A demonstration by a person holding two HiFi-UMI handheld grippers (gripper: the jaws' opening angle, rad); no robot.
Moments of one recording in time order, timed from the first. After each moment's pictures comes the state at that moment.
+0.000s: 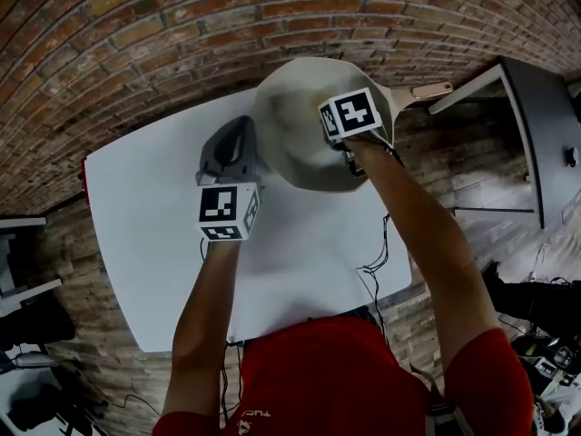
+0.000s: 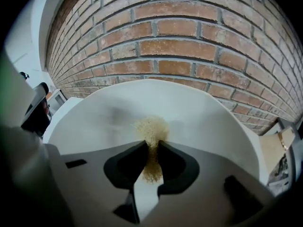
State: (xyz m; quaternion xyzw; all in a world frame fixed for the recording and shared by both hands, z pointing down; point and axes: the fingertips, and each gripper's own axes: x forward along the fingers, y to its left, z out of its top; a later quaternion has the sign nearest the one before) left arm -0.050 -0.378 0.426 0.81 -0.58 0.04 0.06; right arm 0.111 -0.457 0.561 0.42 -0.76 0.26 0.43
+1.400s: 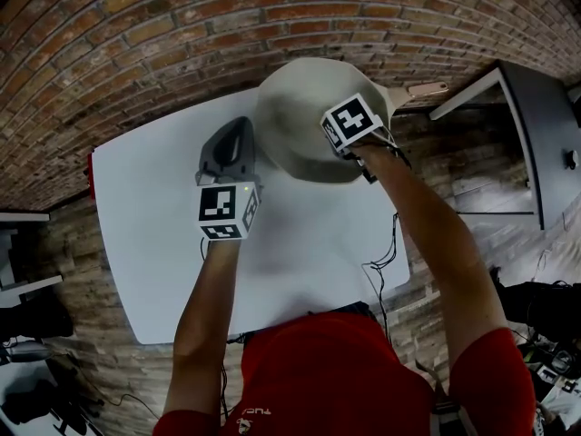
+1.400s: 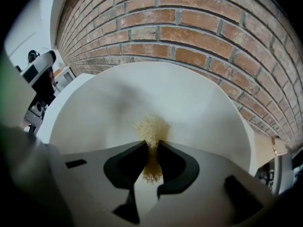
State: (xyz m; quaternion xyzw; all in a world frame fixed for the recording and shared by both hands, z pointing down) left arm -0.054 -0.351 0.407 0.80 -0.59 0.04 0.05; right arm 0.124 -0.408 0.565 0.34 -0.75 0.23 0.53
